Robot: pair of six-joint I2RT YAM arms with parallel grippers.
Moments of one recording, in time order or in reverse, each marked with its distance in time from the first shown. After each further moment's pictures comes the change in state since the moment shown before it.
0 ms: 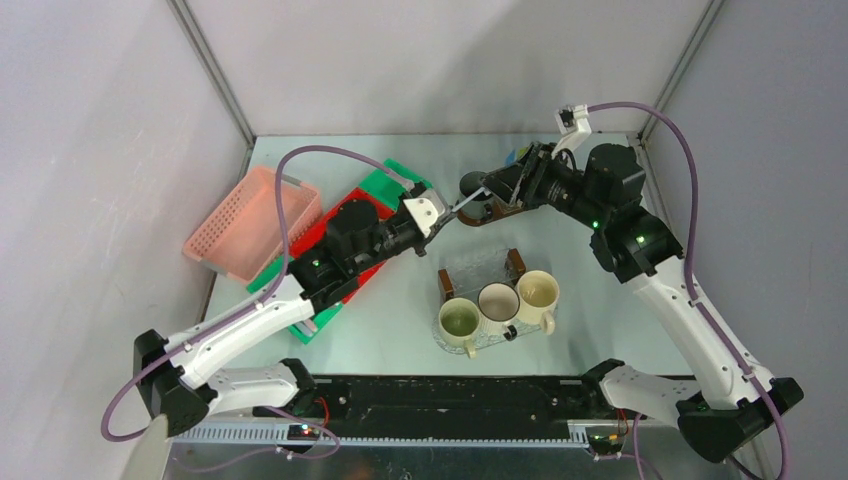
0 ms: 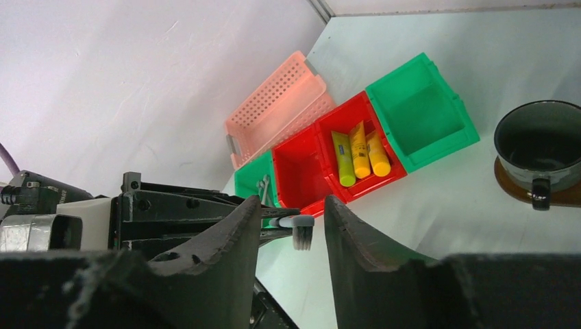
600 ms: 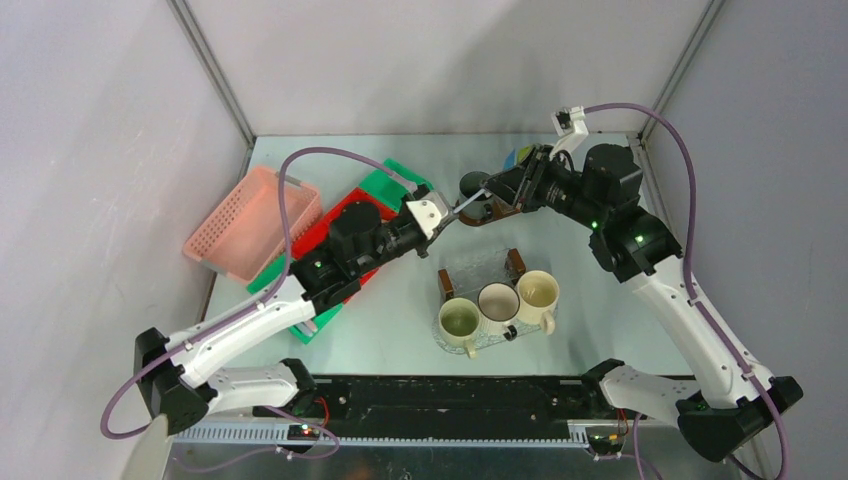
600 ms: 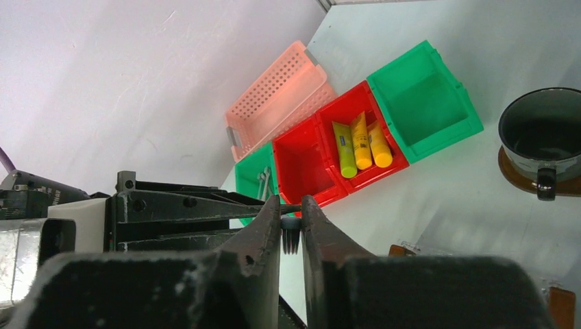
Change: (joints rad) left arm -0.021 0.003 0.000 0.002 -0.024 0.007; right arm 0.003 0.003 0.000 -0.024 -0.013 0.005
